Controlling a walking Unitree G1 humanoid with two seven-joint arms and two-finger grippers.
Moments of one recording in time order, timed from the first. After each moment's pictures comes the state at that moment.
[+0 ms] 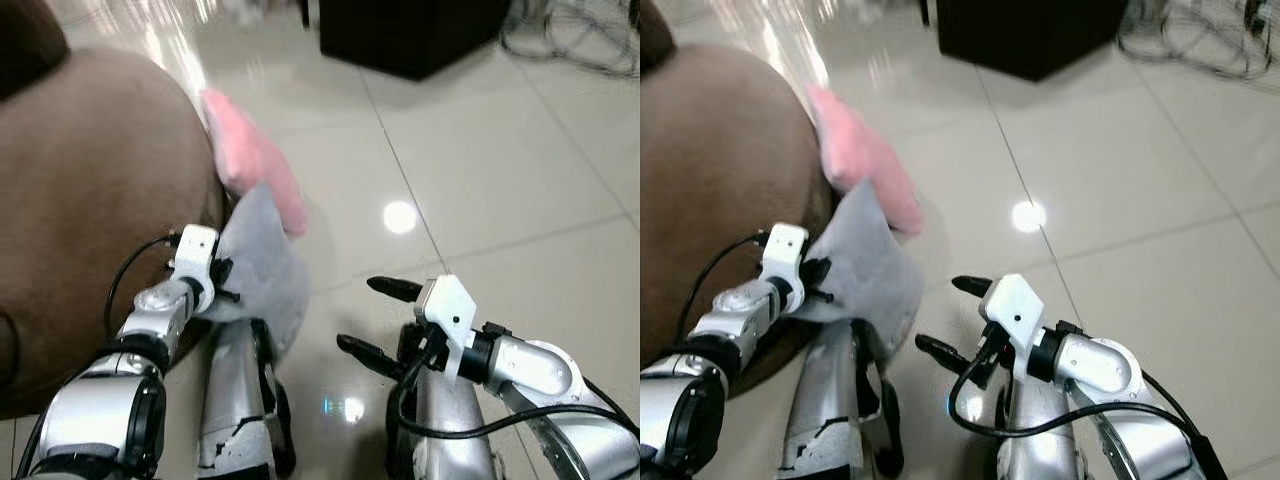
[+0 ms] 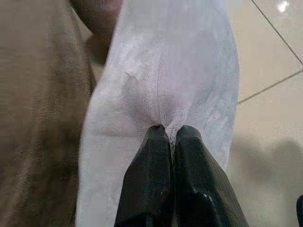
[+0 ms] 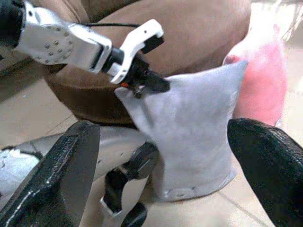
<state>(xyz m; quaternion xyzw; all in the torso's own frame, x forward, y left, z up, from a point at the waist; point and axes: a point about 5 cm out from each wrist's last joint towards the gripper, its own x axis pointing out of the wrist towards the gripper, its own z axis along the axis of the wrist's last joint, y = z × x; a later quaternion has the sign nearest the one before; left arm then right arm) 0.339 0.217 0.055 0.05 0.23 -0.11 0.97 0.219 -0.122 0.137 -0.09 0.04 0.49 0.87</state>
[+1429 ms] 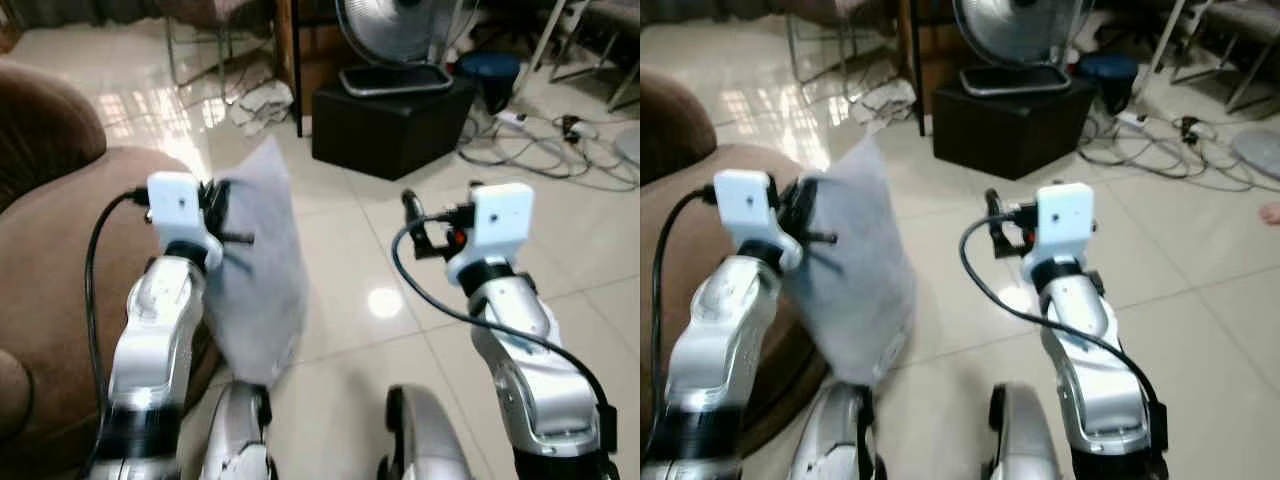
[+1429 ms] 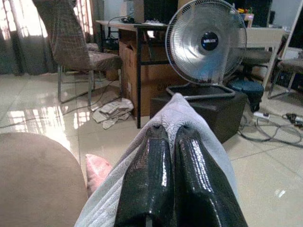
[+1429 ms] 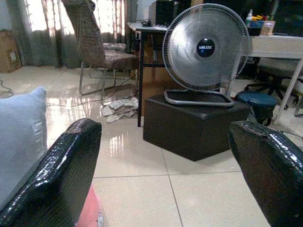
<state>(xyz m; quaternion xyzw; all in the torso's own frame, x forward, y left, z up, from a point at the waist) 0.299 0.168 0.165 0.01 -0.05 -0.06 1.00 0.274 -0.134 0.184 -0.03 -0.06 0.07 1.00</state>
